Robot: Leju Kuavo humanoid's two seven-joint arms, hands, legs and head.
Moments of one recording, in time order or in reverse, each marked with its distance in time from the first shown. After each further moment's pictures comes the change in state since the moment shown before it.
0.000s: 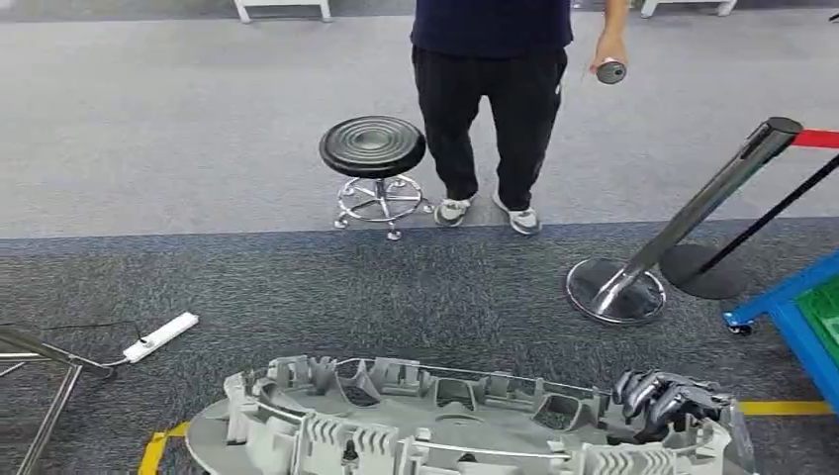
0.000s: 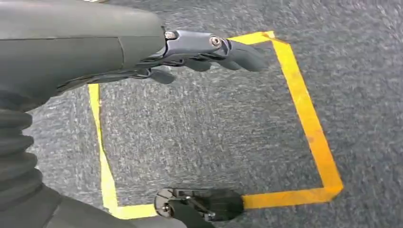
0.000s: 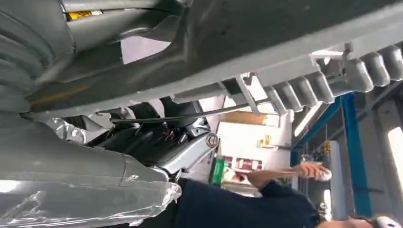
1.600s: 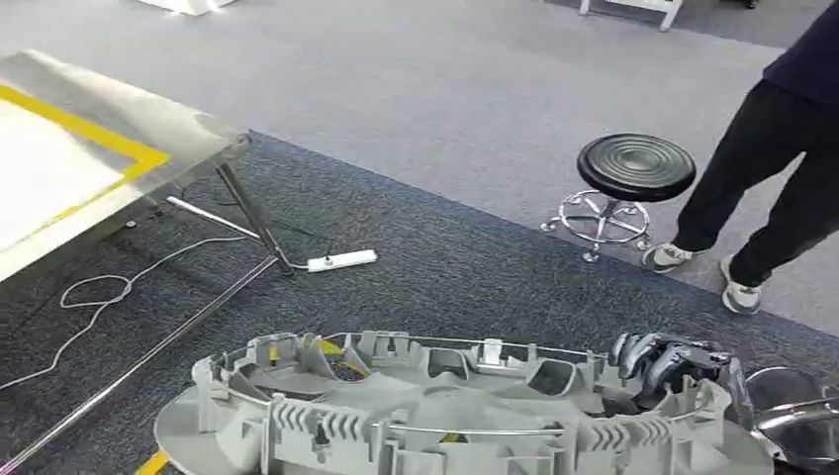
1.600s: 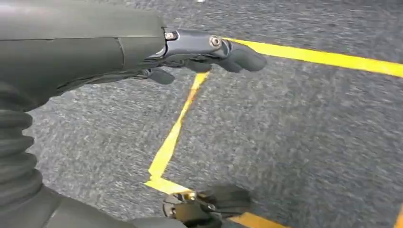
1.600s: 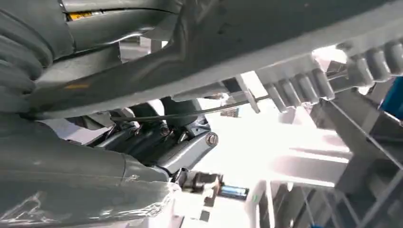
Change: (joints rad) left arm -0.023 0.008 -0.027 0.001 -0.048 -0.006 0.089; right arm -0.152 -0.066 0.078 -0.036 -0.055 -0.105 0.096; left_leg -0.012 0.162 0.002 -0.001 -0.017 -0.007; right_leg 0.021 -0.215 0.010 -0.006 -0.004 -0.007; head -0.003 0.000
